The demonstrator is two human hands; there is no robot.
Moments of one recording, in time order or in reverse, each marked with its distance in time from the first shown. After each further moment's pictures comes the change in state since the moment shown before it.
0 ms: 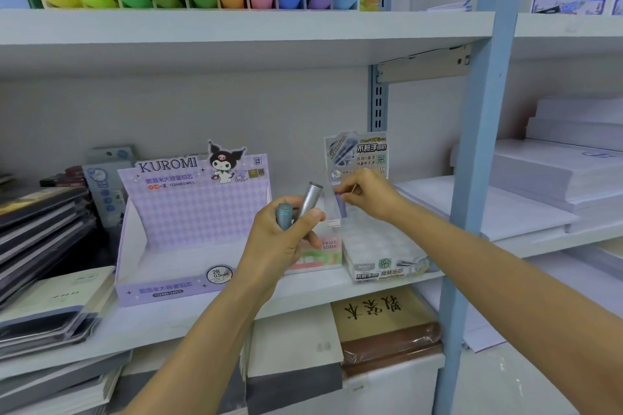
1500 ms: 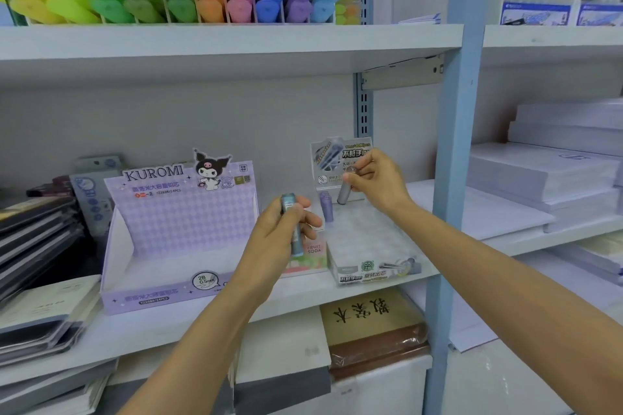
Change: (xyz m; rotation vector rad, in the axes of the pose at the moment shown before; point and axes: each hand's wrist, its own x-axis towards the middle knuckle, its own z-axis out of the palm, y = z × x) left_hand 0.001 0.003 0.015 0.025 -0.075 0.029; right_hand -0.021 -0.009 -0.030 0.498 0.392 0.236
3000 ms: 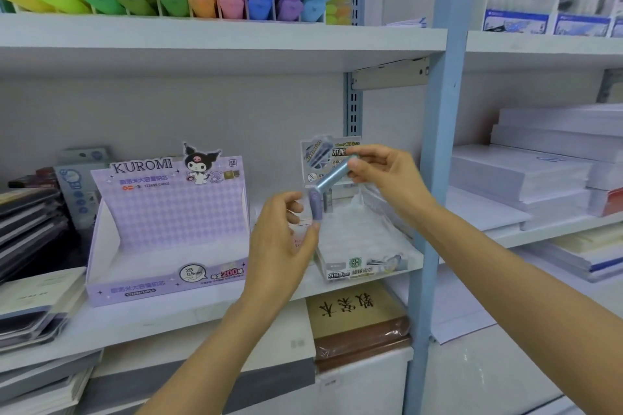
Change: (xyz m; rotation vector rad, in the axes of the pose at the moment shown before) left_hand -0.014 -0.017 0.023 0.565 0.194 0.366; right_hand -0.035 -0.027 -0.040 0.348 -0.146 -0.106
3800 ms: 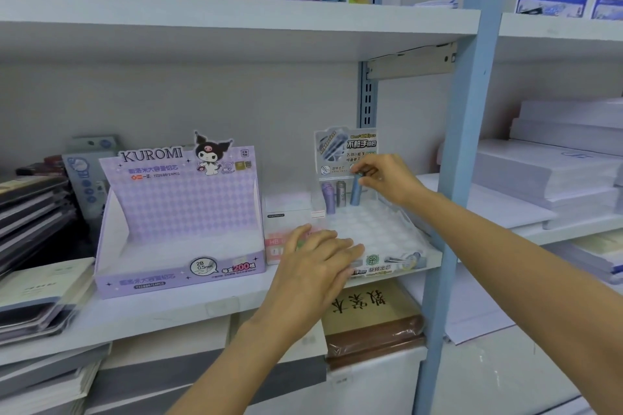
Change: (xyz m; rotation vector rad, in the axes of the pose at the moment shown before) left_hand -0.026 -0.025 0.013 0.455 -0.281 0.461; right_hand 0.050 0.059 -0.007 -0.847 -0.192 -0.039
